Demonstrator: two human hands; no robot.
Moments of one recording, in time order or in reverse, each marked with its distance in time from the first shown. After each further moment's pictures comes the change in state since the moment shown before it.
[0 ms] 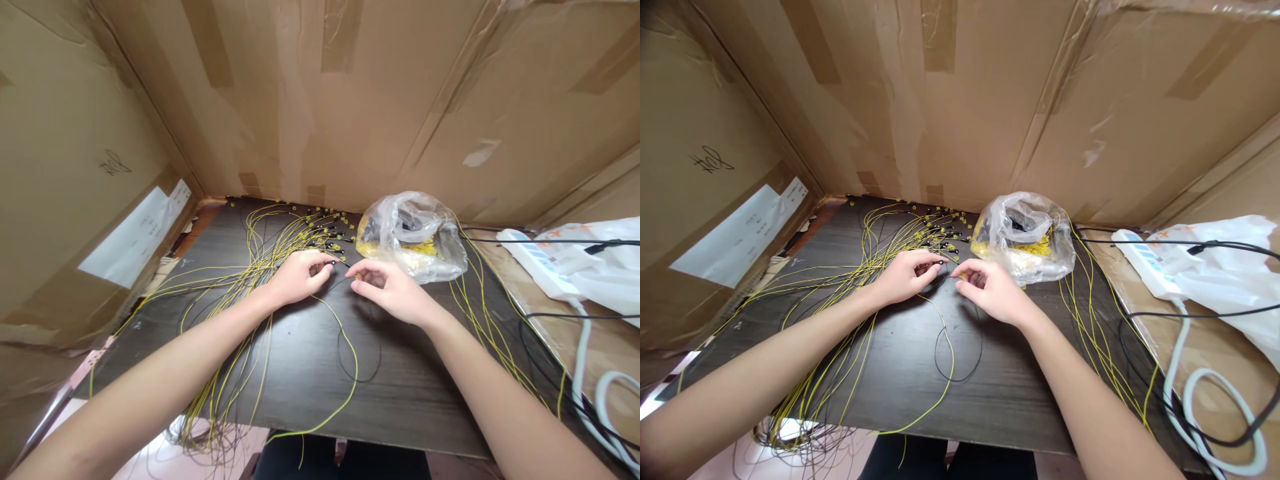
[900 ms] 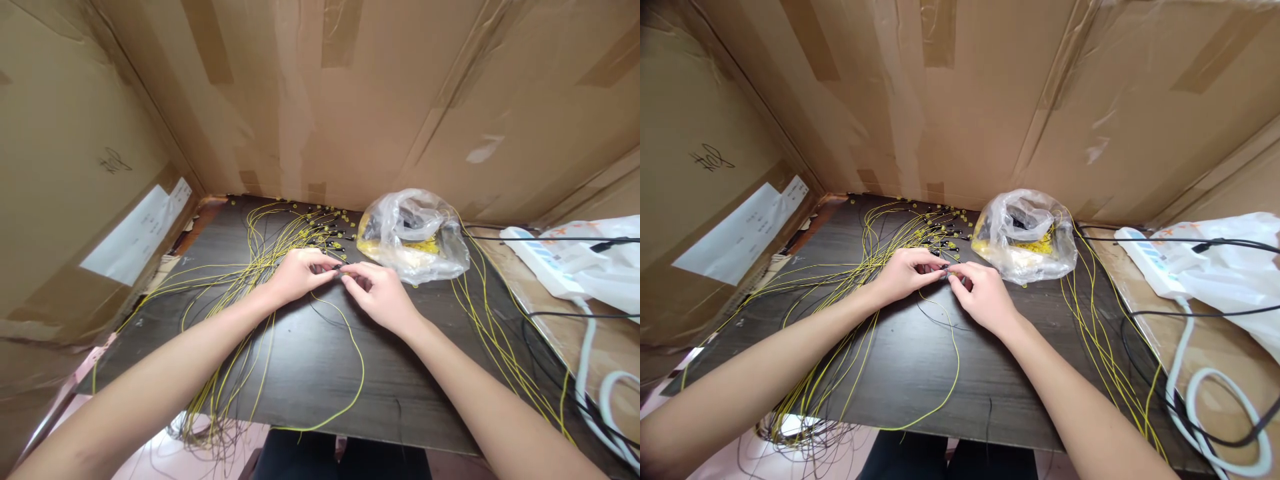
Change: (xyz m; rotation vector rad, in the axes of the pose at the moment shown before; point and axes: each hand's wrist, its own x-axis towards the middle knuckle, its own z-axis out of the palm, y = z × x) left_hand 0.000 -0.002 0.001 -0.103 0.039 0.020; right_hand 0.002 0.015 0.029 -0.302 0.245 -0.199
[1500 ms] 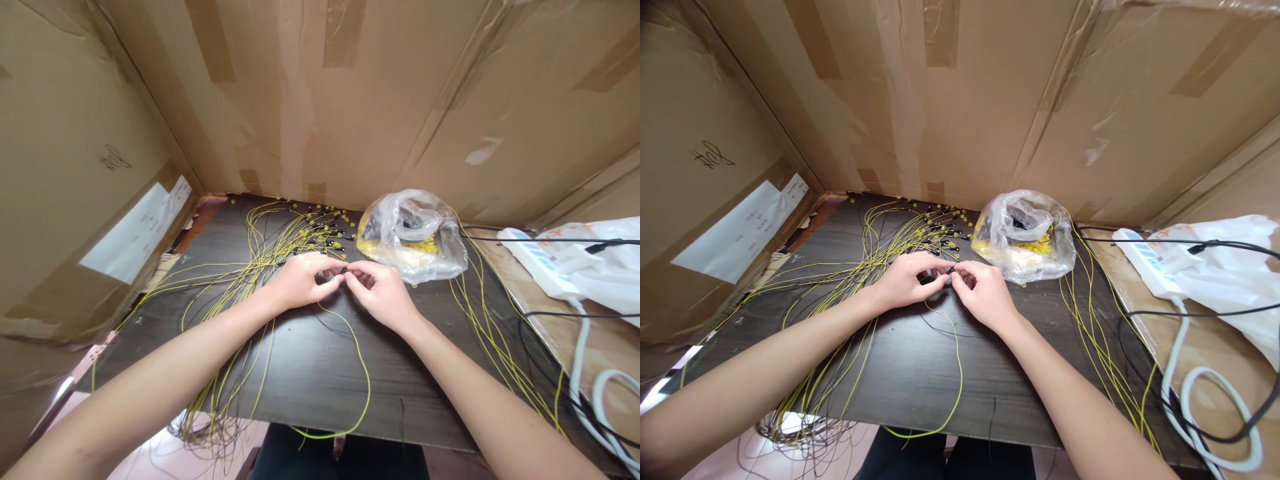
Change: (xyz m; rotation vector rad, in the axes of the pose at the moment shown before) left_hand -0.008 0.009 0.003 0.132 -0.031 0.154; right_hand -0.001 -0.001 0.001 0.071 0.020 0.083
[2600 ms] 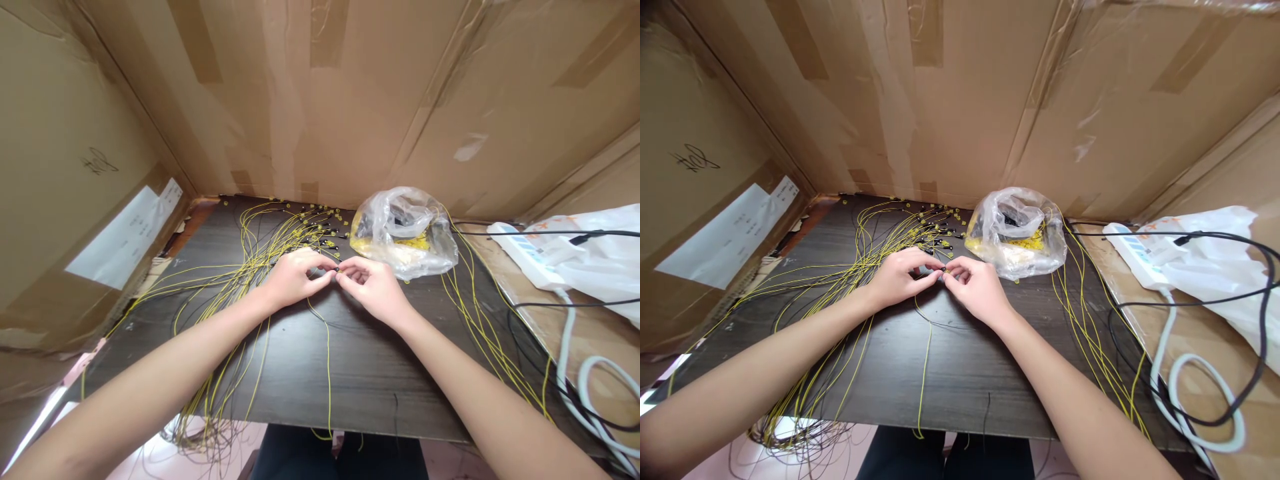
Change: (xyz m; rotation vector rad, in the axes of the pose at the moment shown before) left_hand 0.000 -0.008 0.002 0.093 0.097 0.106; right_hand 0.003 0.004 0.002 0.194 0.009 0.106
